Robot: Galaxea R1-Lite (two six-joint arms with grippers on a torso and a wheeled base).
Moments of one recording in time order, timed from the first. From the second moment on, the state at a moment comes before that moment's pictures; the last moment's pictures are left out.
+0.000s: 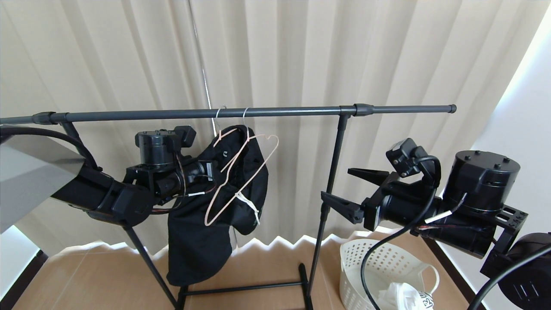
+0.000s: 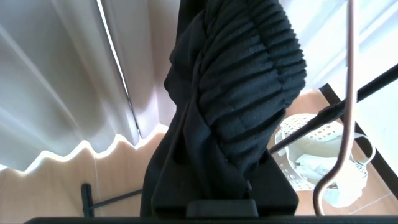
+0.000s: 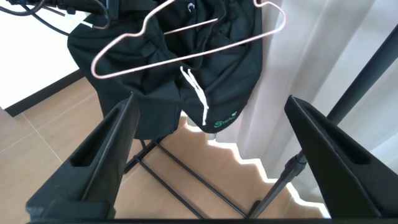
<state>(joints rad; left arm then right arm) -0.24 2.07 -1.04 -0.72 -0.06 -0.10 0.49 1.75 -0.58 -1.01 0.29 -0.02</state>
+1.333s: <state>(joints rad) -0.23 1.95 -0.93 -0.72 -0.06 -0.11 0.49 1.75 -0.59 -1.01 0.29 -0.01</state>
